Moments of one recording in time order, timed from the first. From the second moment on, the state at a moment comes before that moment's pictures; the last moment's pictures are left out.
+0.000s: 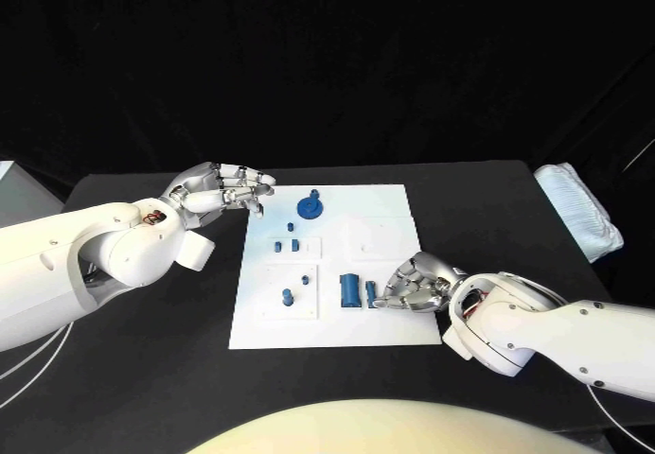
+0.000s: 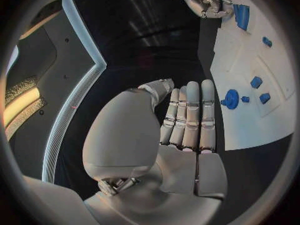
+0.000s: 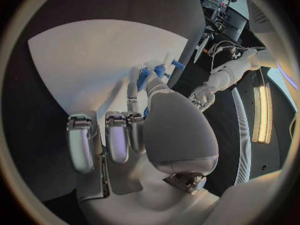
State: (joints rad) left arm 1.19 -1.00 -0.04 1.59 -0.16 -0.10 0.25; left_hand 1.44 -0.19 0.52 0.12 0.23 0.87 0.19 0.34 0.33 0.86 0.13 0.62 0.19 0.92 0.06 1.09 0.41 0.18 0.82 0.16 0.89 0.72; right arm 1.04 -0.97 -0.18 1.84 -1.08 -0.52 -0.42; right_hand 1.31 -0.16 0.06 0.28 0.08 1.07 0.06 0.38 0.45 1.47 0.00 1.54 1.31 1.47 -0.07 1.56 1.31 0.01 1.47 0.04 1.57 1.31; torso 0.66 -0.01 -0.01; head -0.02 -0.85
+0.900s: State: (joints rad) left arm 1.19 -1.00 -0.04 1.59 -0.16 -0.10 0.25; left_hand 1.44 -0.19 0.52 0.12 0.23 0.87 0.19 0.34 0.33 0.86 0.13 0.62 0.19 0.92 0.06 1.09 0.41 0.18 0.82 0.16 0.89 0.72; right arm 1.04 -0.93 -0.18 1.81 -1.14 -0.52 -0.47; right_hand 1.37 -0.14 0.06 0.27 0.09 1.07 0.06 0.39 0.44 1.47 -0.01 1.54 1.31 1.47 -0.07 1.56 1.31 0.01 1.47 0.04 1.57 1.31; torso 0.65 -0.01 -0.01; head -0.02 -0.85
